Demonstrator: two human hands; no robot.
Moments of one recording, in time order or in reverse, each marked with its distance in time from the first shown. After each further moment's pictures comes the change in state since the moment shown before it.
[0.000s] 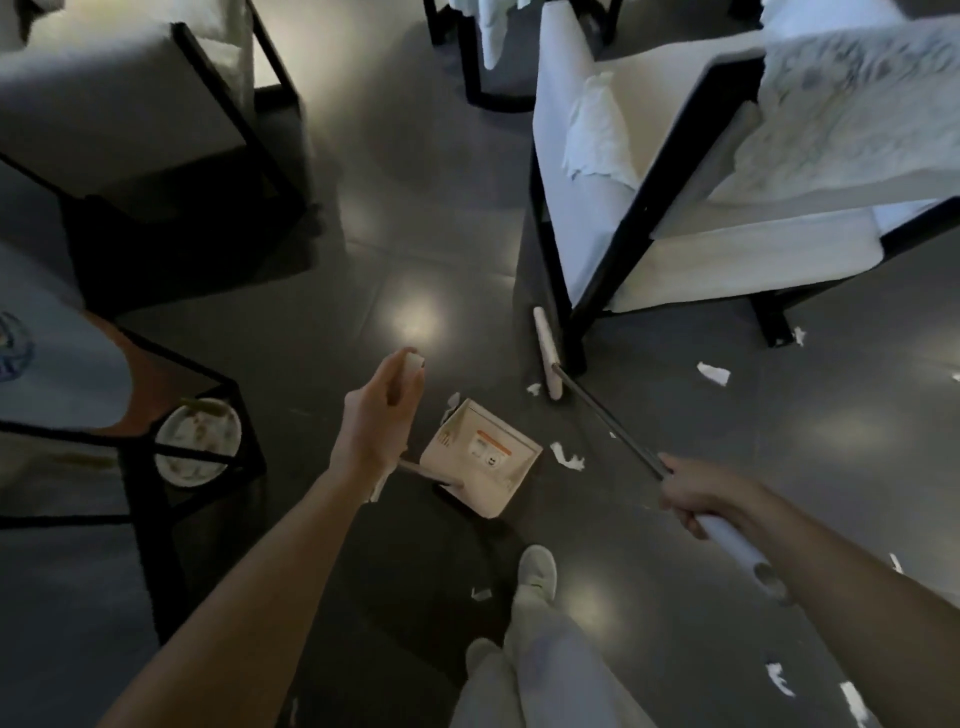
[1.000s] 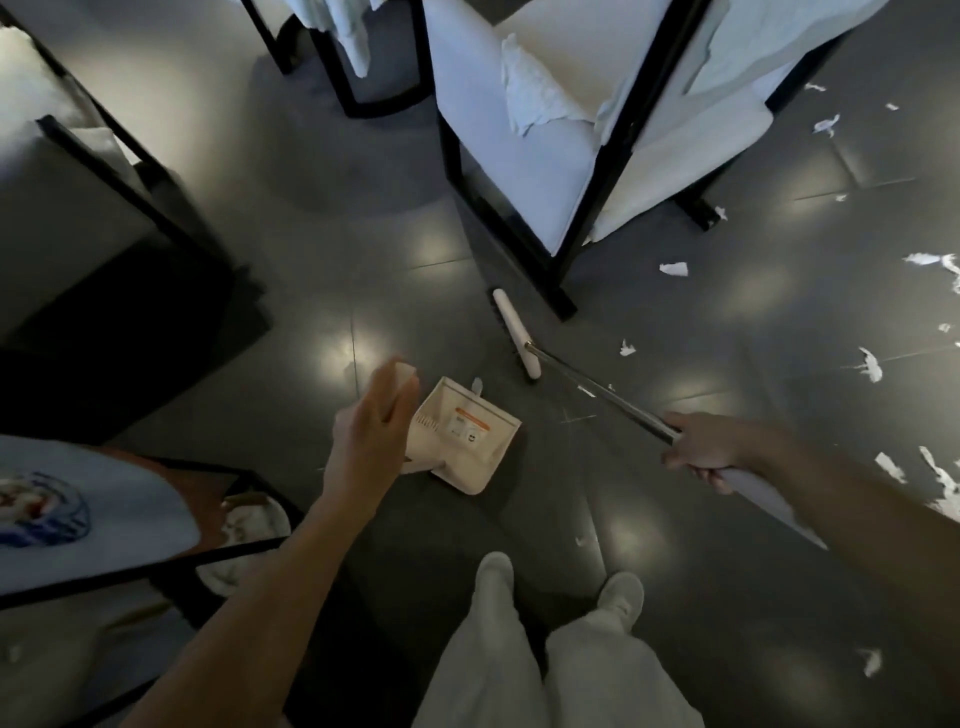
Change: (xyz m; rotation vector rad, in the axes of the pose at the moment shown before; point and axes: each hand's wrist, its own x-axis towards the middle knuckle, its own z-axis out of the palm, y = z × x) left_hand 0.038 -0.096 -0.186 0.093 -0.285 0.304; right_hand -0.102 -0.132 0.184 0.276 0.130 0.089
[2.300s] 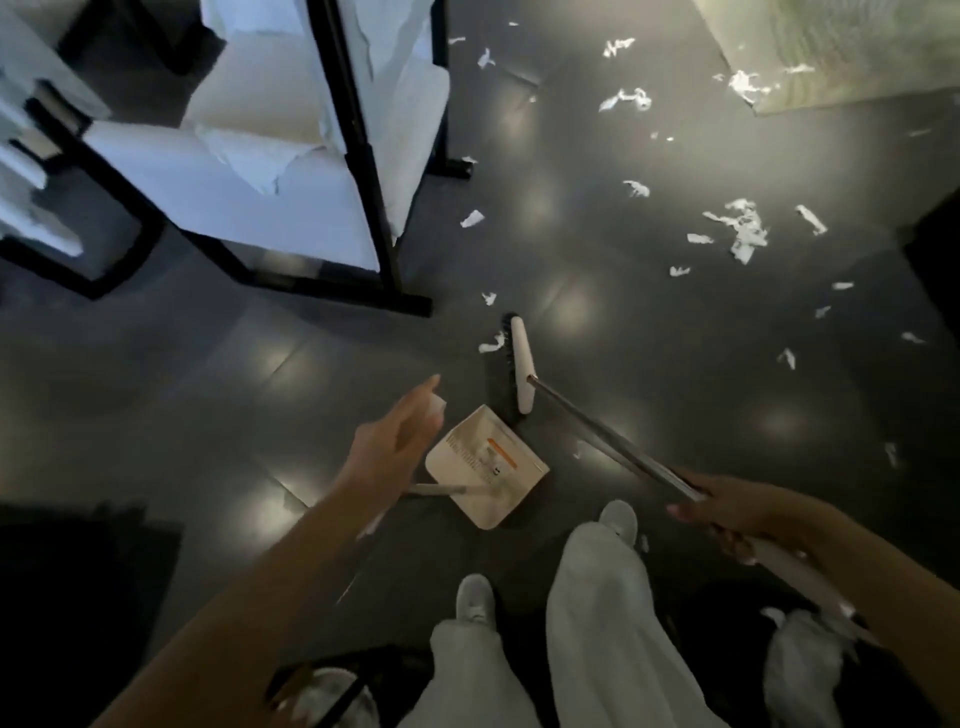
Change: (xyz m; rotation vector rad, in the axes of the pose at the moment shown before) left_hand 0.021 0.006 -0.016 0.077 -0.903 0.376; right_hand -0.121 0.058 0.273 0.857 0.089 0.194
